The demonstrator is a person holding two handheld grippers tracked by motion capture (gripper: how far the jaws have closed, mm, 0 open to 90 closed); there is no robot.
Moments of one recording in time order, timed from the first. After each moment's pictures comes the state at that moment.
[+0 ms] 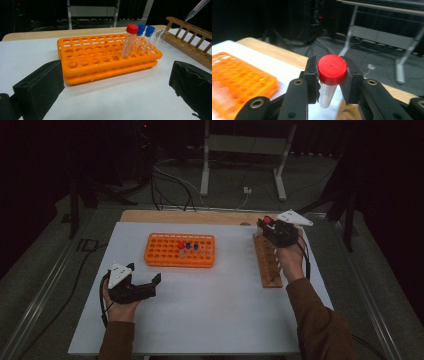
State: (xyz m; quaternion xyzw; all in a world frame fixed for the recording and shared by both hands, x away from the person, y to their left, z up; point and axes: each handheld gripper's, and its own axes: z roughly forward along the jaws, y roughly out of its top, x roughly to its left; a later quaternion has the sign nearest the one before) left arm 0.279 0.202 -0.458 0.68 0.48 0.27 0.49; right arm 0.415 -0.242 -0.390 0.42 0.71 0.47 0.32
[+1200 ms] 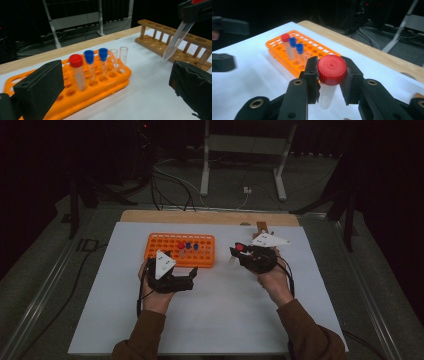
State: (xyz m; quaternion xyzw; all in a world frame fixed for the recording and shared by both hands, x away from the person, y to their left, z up) left arm 0.306 0.102 -0.437 0.73 0.39 0.29 0.49; right arm 0.353 -0.180 -0.404 0.34 0.78 0.49 0.20
